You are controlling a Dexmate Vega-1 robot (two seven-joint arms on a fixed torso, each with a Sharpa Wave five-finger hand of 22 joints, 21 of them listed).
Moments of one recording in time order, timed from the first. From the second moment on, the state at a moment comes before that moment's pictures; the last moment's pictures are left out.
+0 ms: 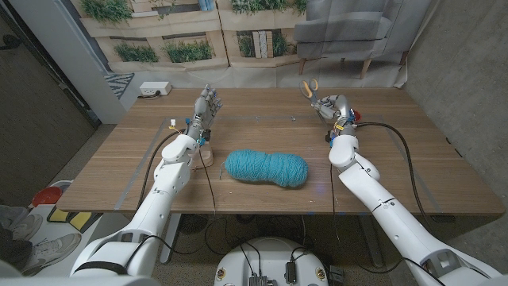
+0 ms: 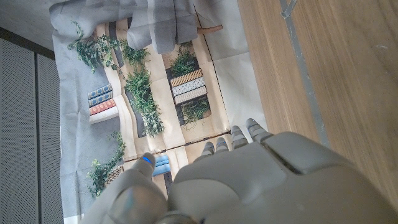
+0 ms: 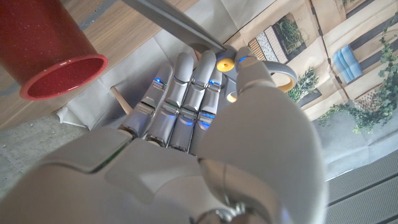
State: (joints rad) left arm 0.79 0.18 0.03 -1.20 -0.34 -0.22 -0.29; left_hand 0.03 0.08 0.35 0.13 0.21 -0.17 -0.01 0.18 0.17 -0.17 -0.02 0.20 0.19 -0.17 0.02 0.18 0.17 -0.17 0.02 0.26 0.20; right arm -0.92 -0.33 -0.34 -1.64 -0.26 -0.19 -0.53; right_hand 1.11 -0.05 0.27 -0.16 0.42 1.13 0.05 0.31 0.24 1.04 -0.01 0.78 0.63 0.94 -0.10 0.90 1.23 0.54 -0.02 0.52 0.30
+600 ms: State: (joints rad) left arm 0.78 0.18 0.03 -1.20 -0.34 -0.22 -0.29; left_hand 0.03 0.08 0.35 0.13 0.21 -0.17 -0.01 0.18 0.17 -0.17 -0.02 0.20 0.19 -0.17 0.02 0.18 0.17 -0.17 0.02 0.25 0.20; right arm -0.89 -0.30 -0.28 -1.57 -0.13 -0.06 -0.52; right_hand 1.11 -0.05 0.28 -0.16 0.42 1.13 0.05 0.31 0.24 1.04 -0.01 0.78 0.63 0.94 -0.10 0.91 1.23 0.53 -0.03 0.54 0.30
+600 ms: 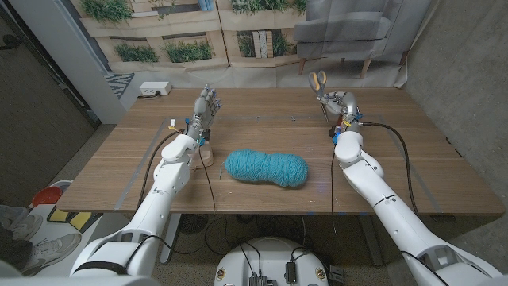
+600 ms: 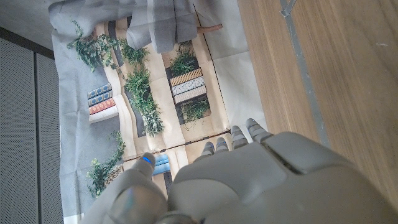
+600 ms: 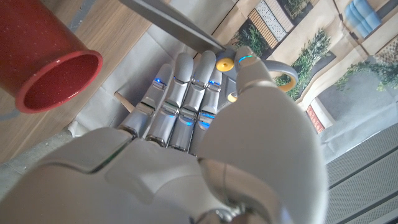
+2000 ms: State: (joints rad) left arm 0.81 0.18 0.03 -1.25 -0.34 -0.21 -0.28; left_hand 0.03 0.08 0.34 0.13 0.21 -0.17 -0.01 0.18 0.17 -0.17 -0.02 0.20 0.19 -0.17 0.02 0.18 0.17 -0.17 0.02 0.26 0.20; right arm -0.87 -0.29 -0.20 -1.51 -0.01 0.03 -0.54; right_hand 1.11 -0.05 0.28 -0.17 0.42 1.13 0.05 0.31 0.24 1.04 -0.02 0.76 0.63 0.93 -0.10 0.92 1.23 0.51 -0.05 0.59 0.31
